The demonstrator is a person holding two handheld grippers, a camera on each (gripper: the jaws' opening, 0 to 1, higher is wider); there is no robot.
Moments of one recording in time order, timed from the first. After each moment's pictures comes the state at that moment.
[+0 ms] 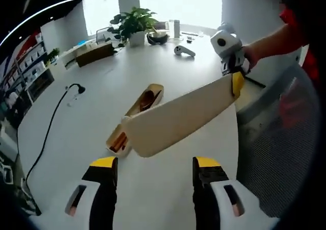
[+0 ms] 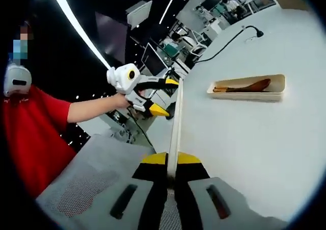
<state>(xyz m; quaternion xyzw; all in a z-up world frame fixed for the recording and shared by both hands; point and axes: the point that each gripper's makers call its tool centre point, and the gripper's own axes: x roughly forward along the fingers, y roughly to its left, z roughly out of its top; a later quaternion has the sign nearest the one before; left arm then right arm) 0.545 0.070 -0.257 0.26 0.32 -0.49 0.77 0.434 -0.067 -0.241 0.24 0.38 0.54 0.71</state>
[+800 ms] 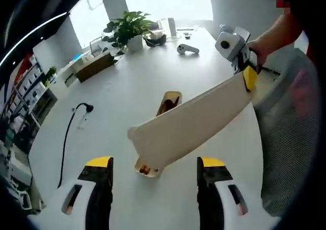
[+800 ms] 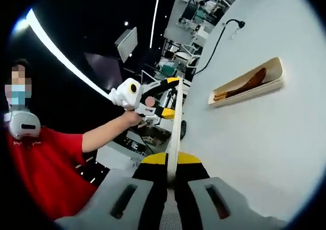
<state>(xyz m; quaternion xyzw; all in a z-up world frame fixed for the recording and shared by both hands) 0.607 0.046 -0.251 0.33 0.26 -0.51 0.75 0.462 -0.054 -0.234 0.40 0.37 0.50 0.67</state>
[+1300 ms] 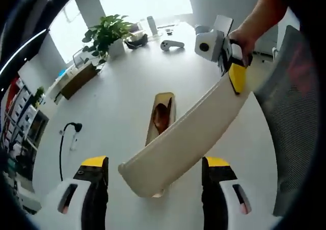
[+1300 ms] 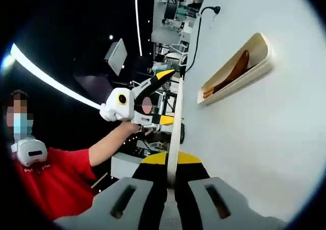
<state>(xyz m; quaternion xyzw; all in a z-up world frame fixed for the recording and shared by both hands) 0.615 0.010 -0.272 0.41 0.22 -0.57 0.68 0.491 -0.048 -0.255 0.48 0.41 0.47 0.62</state>
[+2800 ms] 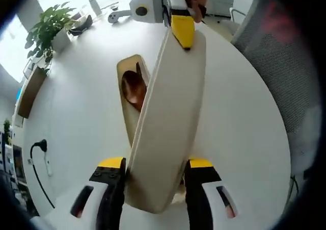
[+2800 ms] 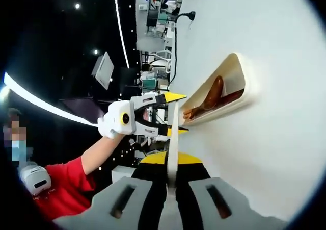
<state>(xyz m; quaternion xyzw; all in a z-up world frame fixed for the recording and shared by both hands) 0.642 0.010 -0.347 0.49 0.27 -0.64 0.53 0.540 -0.060 -0.288 0.50 0.44 0.39 0.64</state>
